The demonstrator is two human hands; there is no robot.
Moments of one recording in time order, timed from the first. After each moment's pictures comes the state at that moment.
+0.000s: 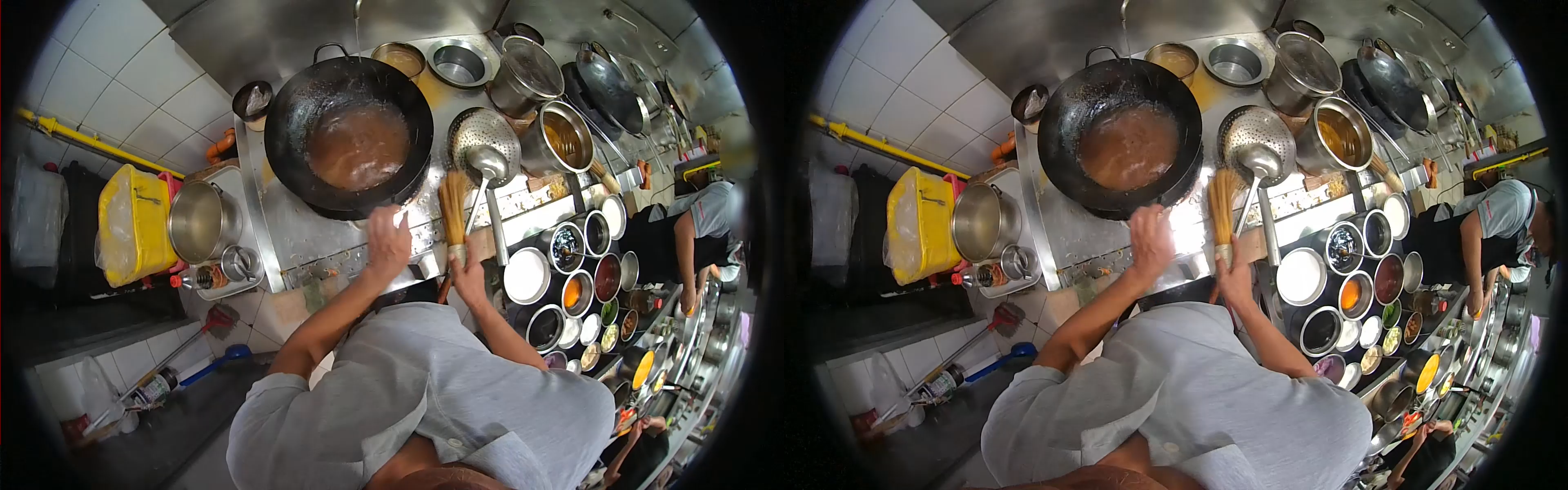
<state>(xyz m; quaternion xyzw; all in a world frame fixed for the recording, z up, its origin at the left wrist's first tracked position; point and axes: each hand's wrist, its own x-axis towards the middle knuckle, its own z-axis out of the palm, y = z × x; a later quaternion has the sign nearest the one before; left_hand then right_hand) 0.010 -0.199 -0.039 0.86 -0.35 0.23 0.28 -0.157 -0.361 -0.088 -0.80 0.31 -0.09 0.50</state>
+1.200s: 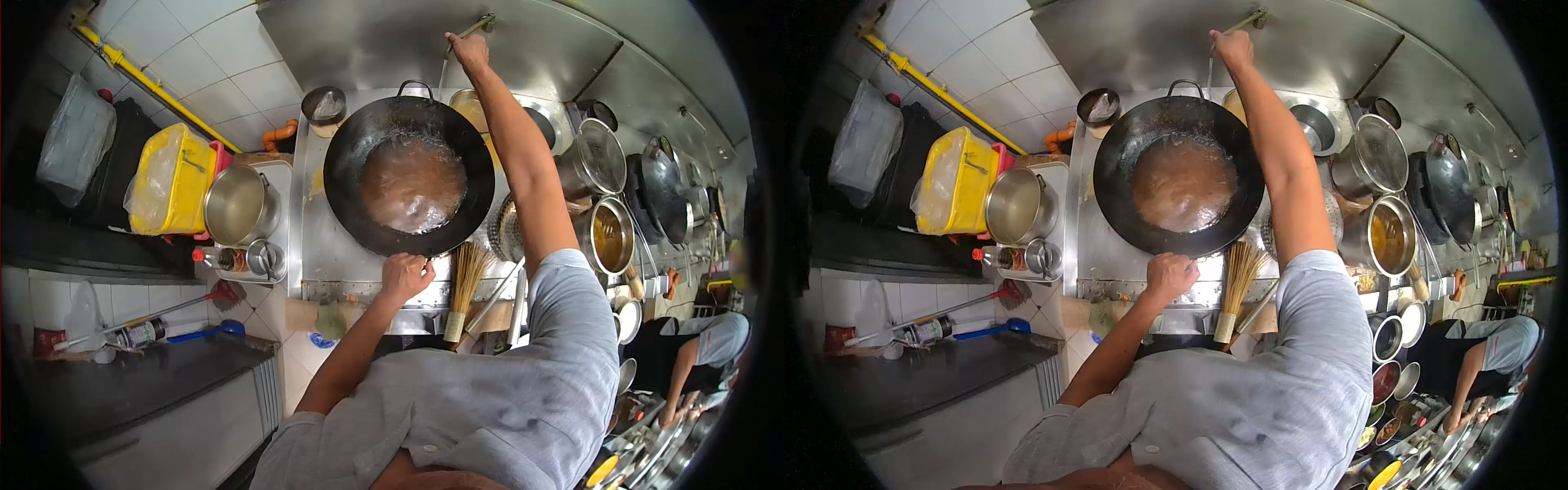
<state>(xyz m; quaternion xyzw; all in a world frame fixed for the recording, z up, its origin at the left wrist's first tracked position) 0.059 -0.190 -0.061 0.90 -0.25 0.11 0.33 0.464 -0.432 0.107 -0.88 0.18 -0.19 0.39</state>
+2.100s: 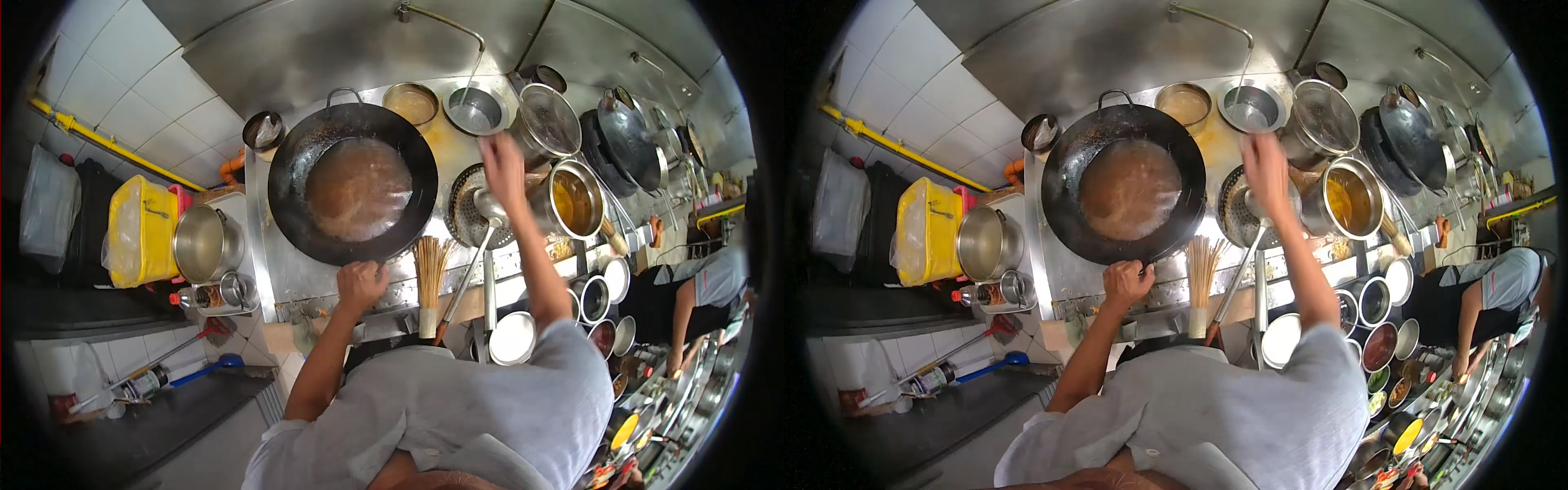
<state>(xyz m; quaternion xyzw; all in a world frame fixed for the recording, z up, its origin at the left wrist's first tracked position) 0.056 -0.197 -0.046 0.92 -0.26 0.11 0.27 0.139 -0.546 0.063 -0.88 0.02 -0.33 0.34</state>
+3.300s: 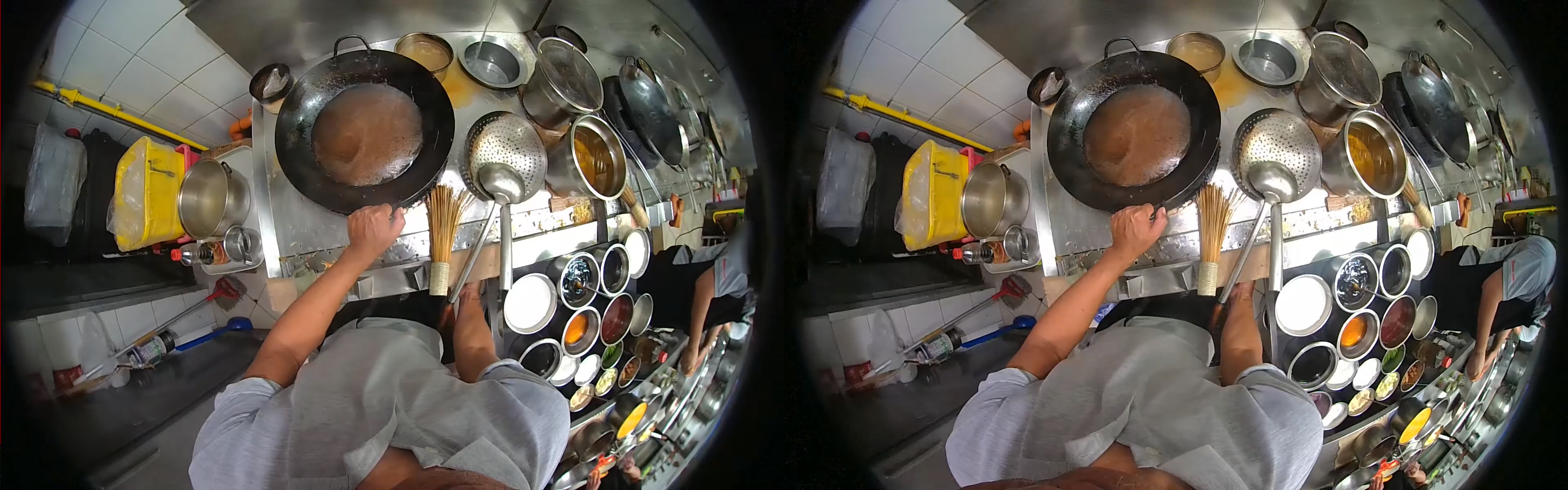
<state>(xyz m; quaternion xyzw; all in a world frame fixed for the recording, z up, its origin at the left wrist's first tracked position) 0.052 -0.208 -0.054 0.93 -0.25 0.07 0.24 -0.195 -0.414 -0.356 -0.13 0.52 -0.12 0.83</state>
